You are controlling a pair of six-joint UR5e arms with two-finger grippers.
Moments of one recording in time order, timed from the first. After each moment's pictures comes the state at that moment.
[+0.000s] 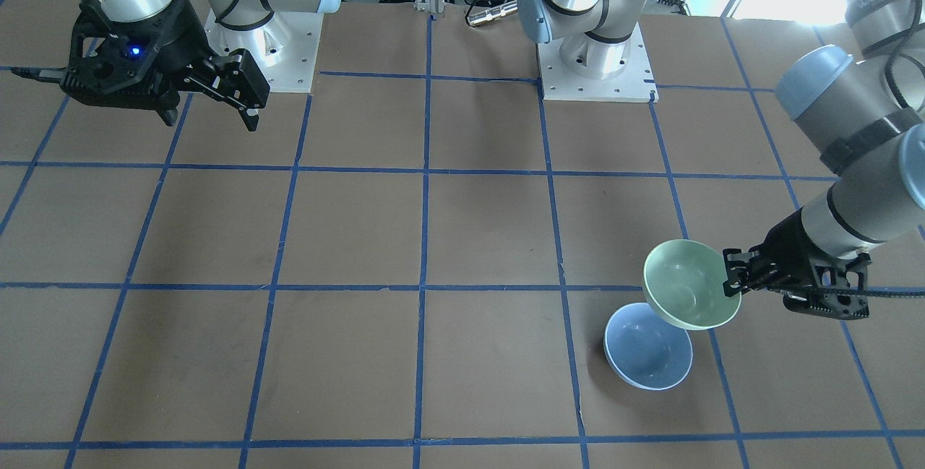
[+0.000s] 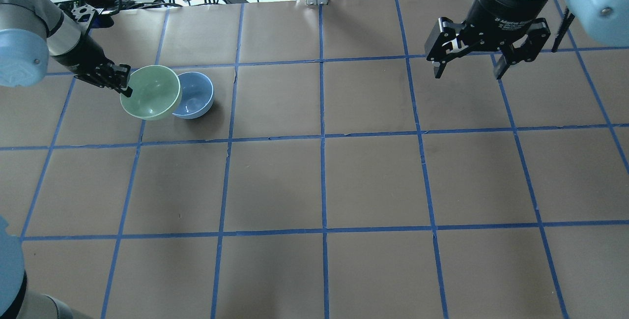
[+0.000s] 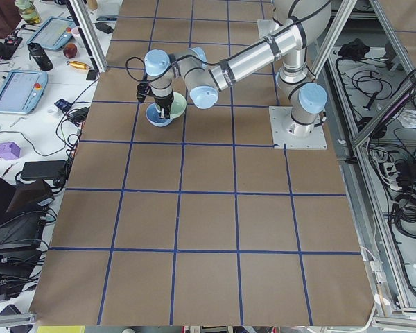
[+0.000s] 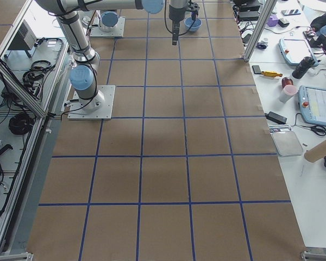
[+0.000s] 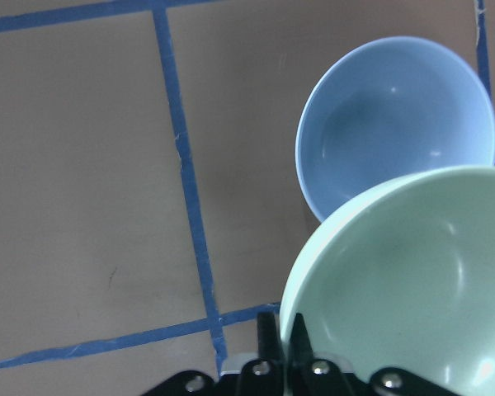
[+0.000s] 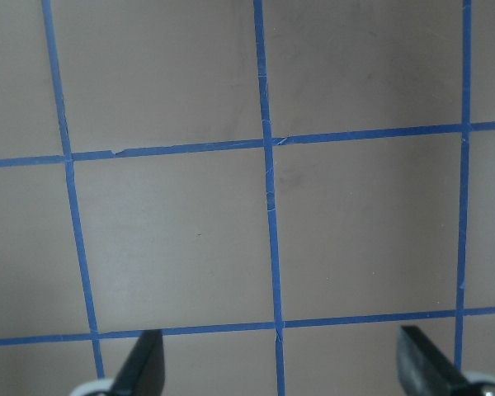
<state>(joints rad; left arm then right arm) -1.21 -1.92 -1.60 -1.22 1.47 0.46 1.57 -1.57 1.53 -1.51 -1.56 0.06</state>
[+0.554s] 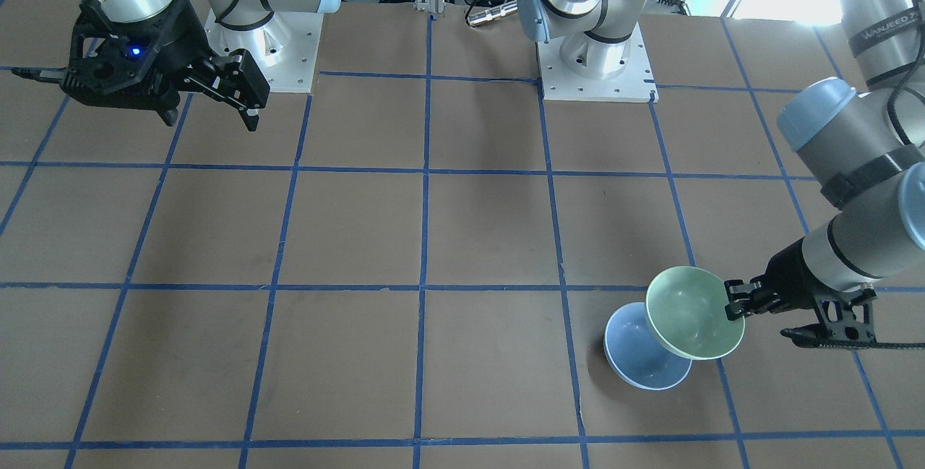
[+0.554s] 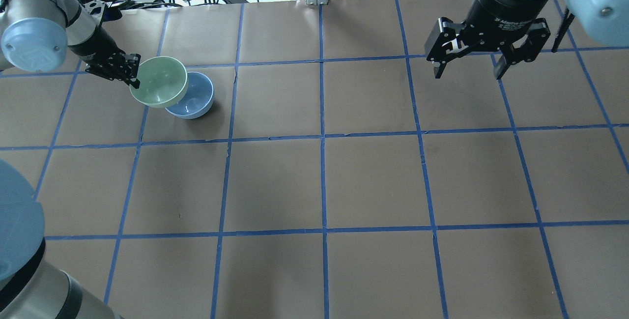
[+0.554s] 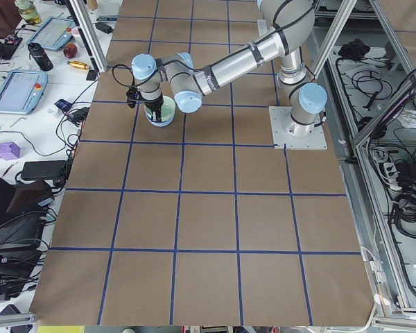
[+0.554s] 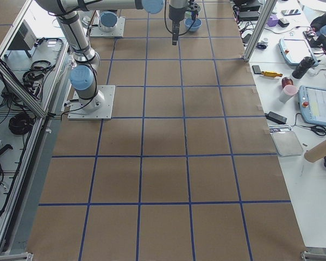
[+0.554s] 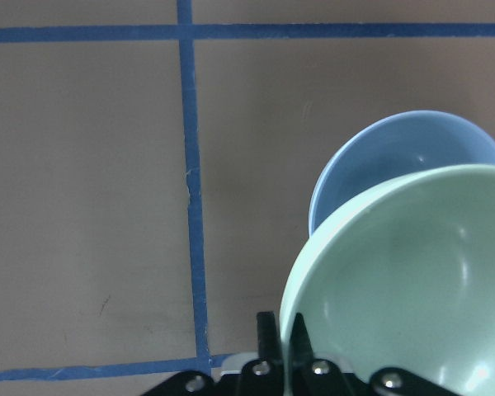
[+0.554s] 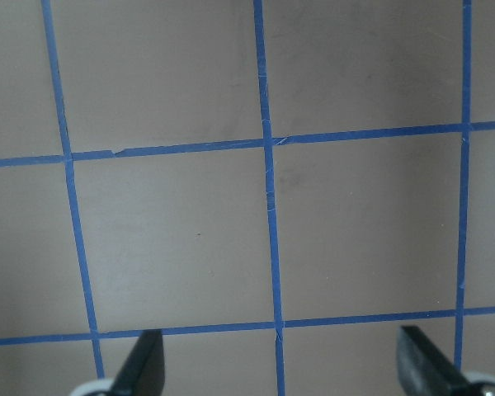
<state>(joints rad) -1.23 -2.03 -1.51 -1.21 1.49 0.33 1.57 -1.57 1.53 -1.51 -1.56 0.06</state>
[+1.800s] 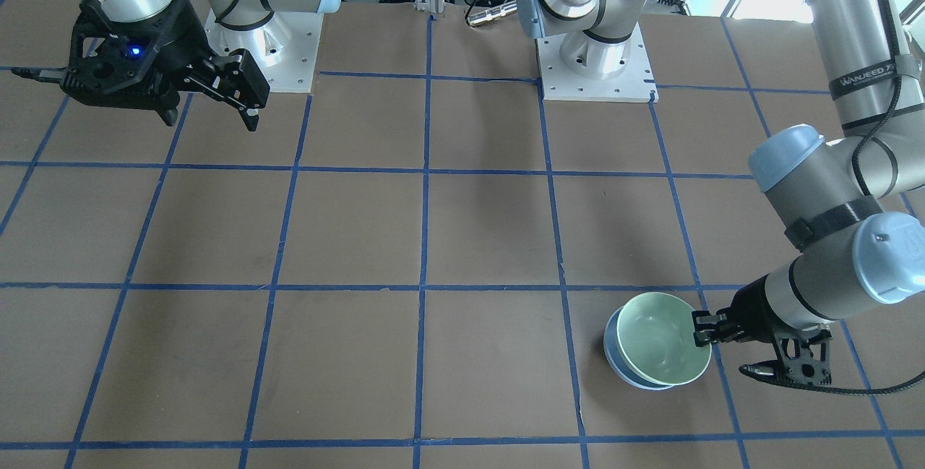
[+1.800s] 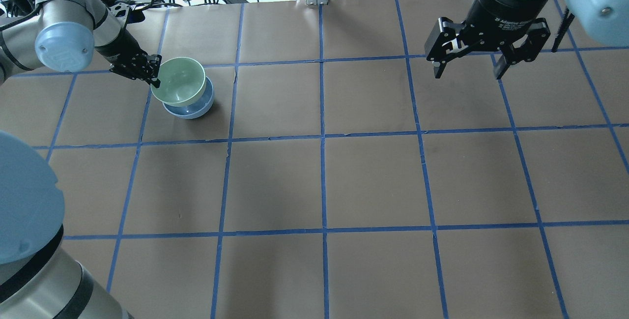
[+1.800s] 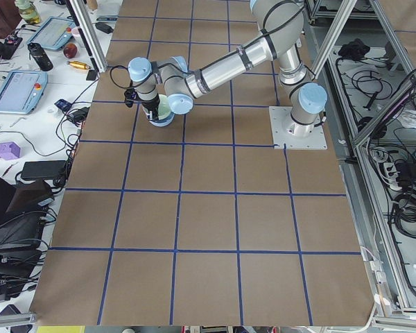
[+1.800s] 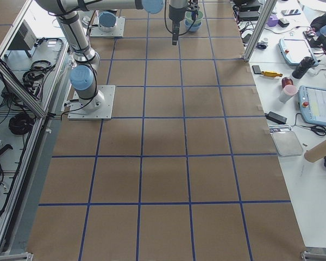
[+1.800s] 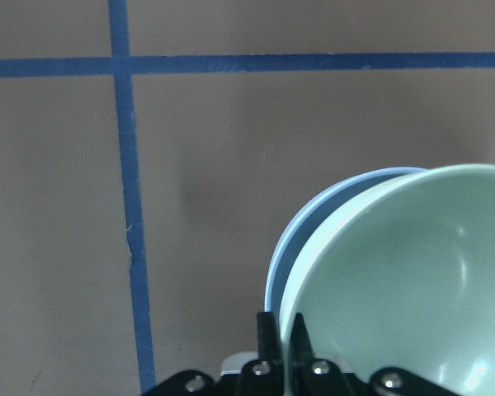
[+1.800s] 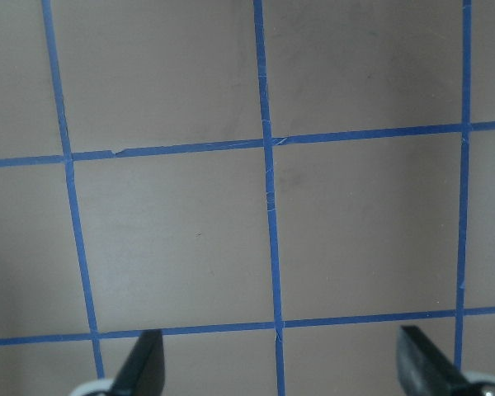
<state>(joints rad) -1.28 -2.09 -1.50 -1.18 1.47 0.32 1.57 -1.57 1.53 -1.51 -1.56 0.06</state>
